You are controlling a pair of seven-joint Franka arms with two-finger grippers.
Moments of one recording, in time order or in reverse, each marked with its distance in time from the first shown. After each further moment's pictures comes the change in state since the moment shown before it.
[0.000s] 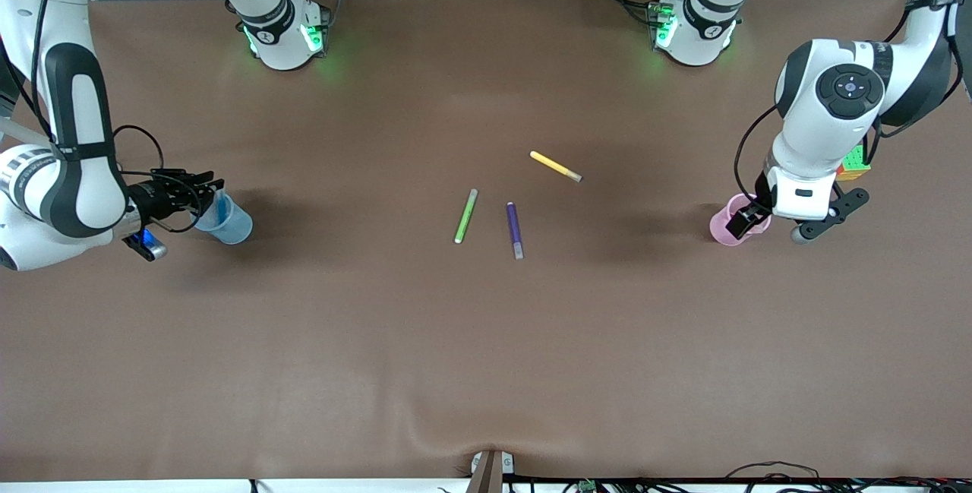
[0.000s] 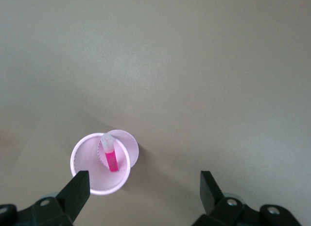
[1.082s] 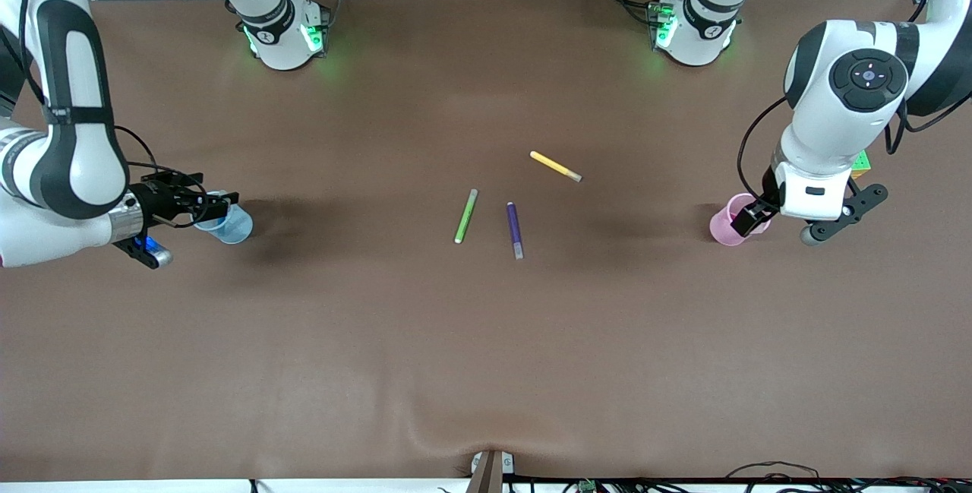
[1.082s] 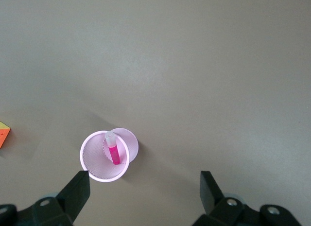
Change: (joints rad) left arm 0.000 0.005 -0.031 0.125 -0.002 -0.140 0.001; right arm 0.001 -0.111 0.131 0.044 0.001 0.053 -0.012
